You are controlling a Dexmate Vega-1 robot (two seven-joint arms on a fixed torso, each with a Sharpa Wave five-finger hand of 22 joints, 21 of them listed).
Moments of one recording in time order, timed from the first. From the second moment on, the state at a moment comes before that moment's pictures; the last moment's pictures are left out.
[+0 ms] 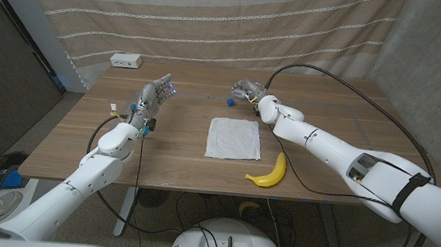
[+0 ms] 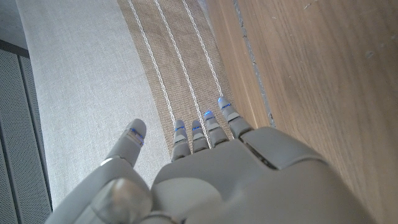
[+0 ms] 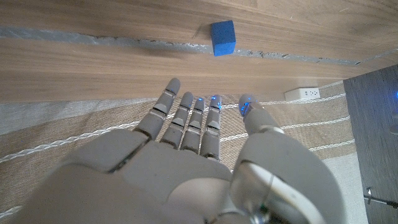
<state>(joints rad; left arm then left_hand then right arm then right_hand) 1.02 0.62 0.27 -1.52 -0.67 -0.31 0.04 0.08 0.10 0.72 -0.10 0.17 0.17 -0.06 0.19 0.18 0.06 -0.05 0.20 0.18 0.14 0.00 0.19 0.18 0.13 0.08 0.30 0.19 -0.30 -0.31 -1.00 -1.11 -0.34 -0.22 -0.13 0.75 0.09 0.57 -0.20 0.27 0.54 -0.04 0.25 0.19 0.39 -0.05 0.28 0.22 0.24 -0.04 0.44 0.42 0.39 0.01 0.41 0.19</state>
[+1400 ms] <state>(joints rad) 0.98 0.62 0.28 -1.48 -0.68 -0.28 0.02 0.06 0.09 0.72 -0.09 0.17 0.18 -0.06 0.19 0.18 0.06 -0.05 0.20 0.18 0.16 0.01 0.19 0.18 0.14 0.09 0.30 0.19 -0.21 -0.19 -1.12 -0.82 -0.40 -0.15 -0.16 1.00 0.06 0.54 -0.18 0.22 0.62 -0.10 0.26 0.20 0.38 -0.10 0.25 0.22 0.23 -0.04 0.44 0.42 0.42 -0.02 0.42 0.19</state>
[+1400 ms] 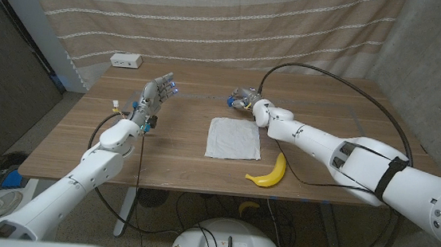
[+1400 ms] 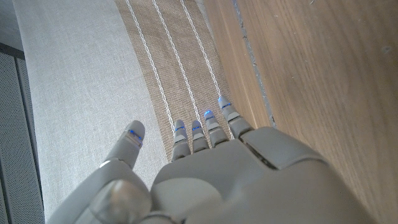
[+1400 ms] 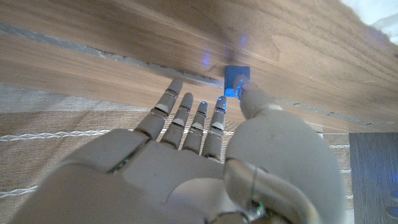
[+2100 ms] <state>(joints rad) 0.96 0.61 0.29 -1.47 -0.68 -0.27 0.01 0.06 0.09 0.72 -0.09 0.17 0.18 -0.06 0.19 0.18 0.06 -0.05 0.20 0.18 0.16 0.01 0.19 0.18 0.14 0.09 0.30 0.19 -0.18 -0.17 -1.13 -0.69 -0.35 -0.02 -0.22 1.05 0.09 0.44 -0.16 0.21 0.84 -0.06 0.38 0.24 0.48 -0.11 0.27 0.23 0.28 -0.04 0.50 0.46 0.44 -0.04 0.45 0.19</state>
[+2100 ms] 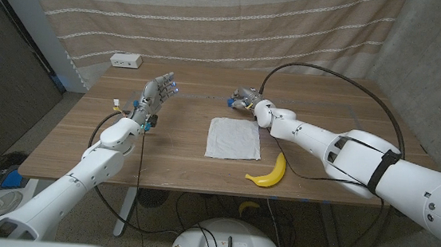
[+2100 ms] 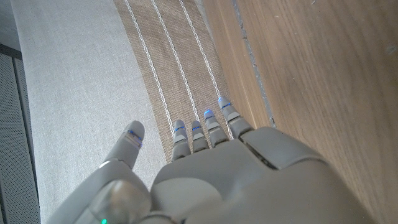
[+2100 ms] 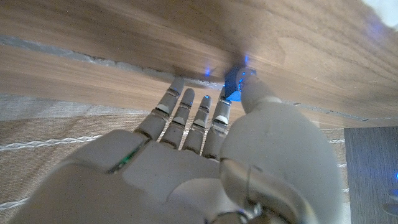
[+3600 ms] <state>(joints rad) 0.92 0.60 0.32 -1.46 -0.68 -0.27 -0.04 0.06 0.09 0.73 -0.09 0.17 0.18 -0.05 0.19 0.18 0.06 -0.05 0.20 0.18 0.16 0.00 0.19 0.18 0.15 0.09 0.30 0.19 -0.48 -0.48 -0.96 -1.44 -0.45 -0.25 -0.15 1.05 0.10 0.42 -0.16 0.22 0.84 -0.06 0.38 0.24 0.49 -0.11 0.27 0.23 0.28 -0.04 0.49 0.45 0.44 -0.04 0.46 0.20</state>
